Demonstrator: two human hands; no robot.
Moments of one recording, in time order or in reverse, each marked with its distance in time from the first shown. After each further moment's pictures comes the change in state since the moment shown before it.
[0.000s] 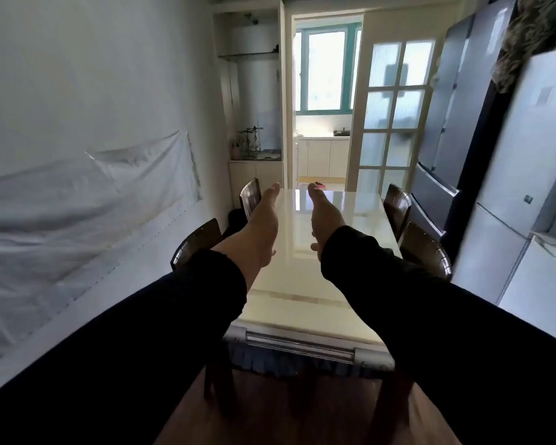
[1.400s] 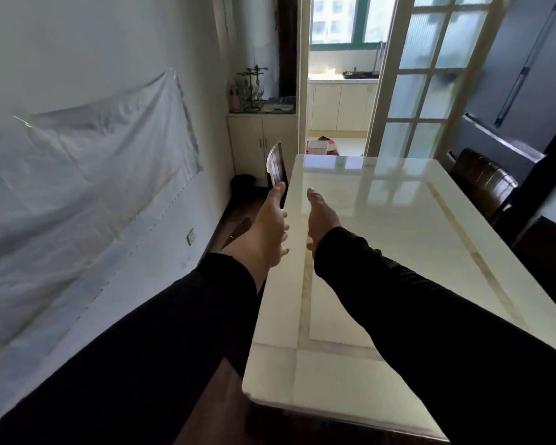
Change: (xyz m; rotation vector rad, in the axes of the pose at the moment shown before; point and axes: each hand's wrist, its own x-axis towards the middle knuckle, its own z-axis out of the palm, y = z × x) left_hand 0.440 0.051 -0.247 -0.060 -0.146 -0.159; right_hand 0.410 0.036 0.324 0.278 0.053 0.249
